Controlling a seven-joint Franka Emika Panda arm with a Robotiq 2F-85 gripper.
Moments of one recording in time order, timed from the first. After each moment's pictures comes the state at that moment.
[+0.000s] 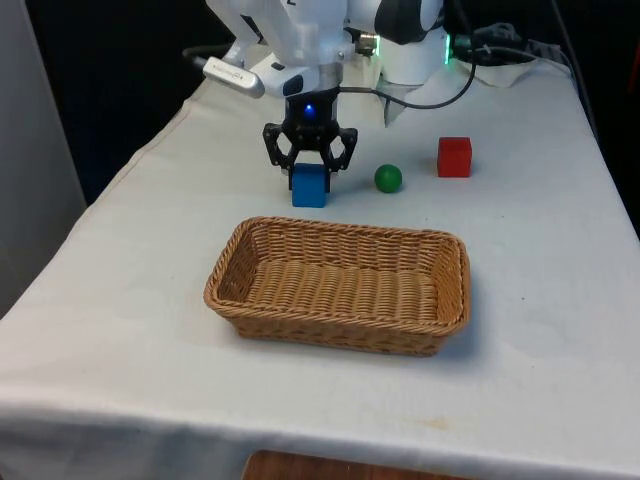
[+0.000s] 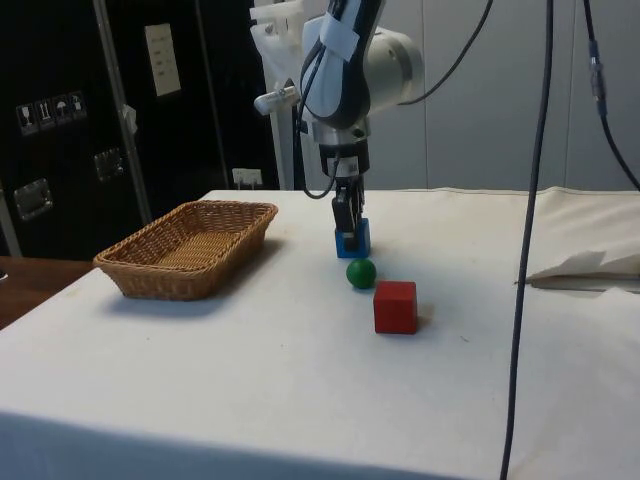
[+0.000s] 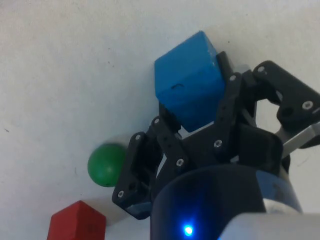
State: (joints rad) arm 0.32 0.44 -0.53 -2.32 0.33 2.69 -0.57
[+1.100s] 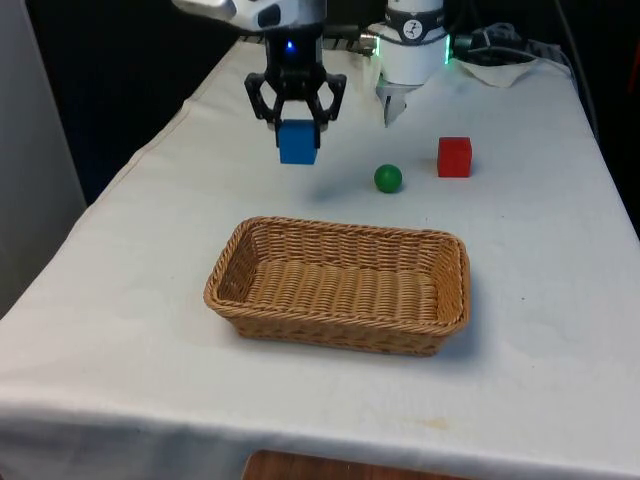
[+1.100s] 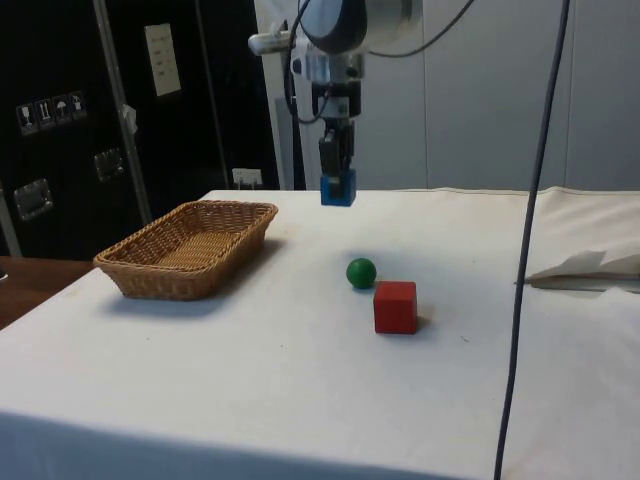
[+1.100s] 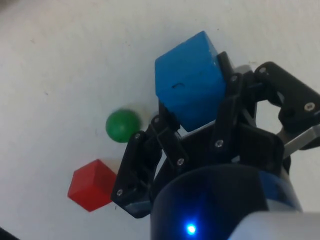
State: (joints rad) arm 0.32 0.25 -0.59 -2.30 0.26 2.56 -0.54
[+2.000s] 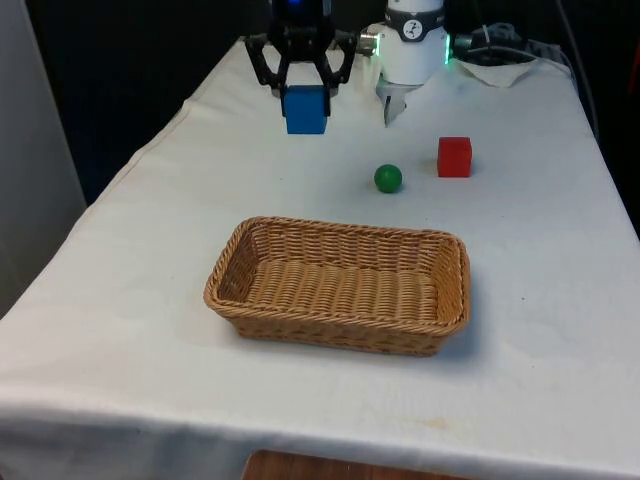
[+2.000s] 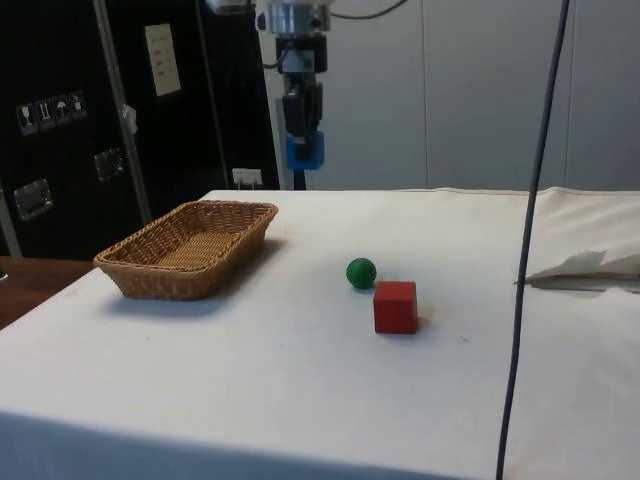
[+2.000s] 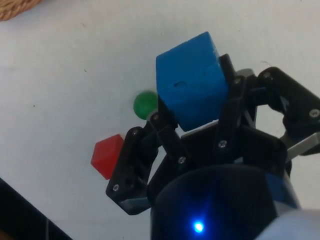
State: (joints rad) arm 0.33 0.20 -0.58 -2.14 0.19 2.35 -0.46
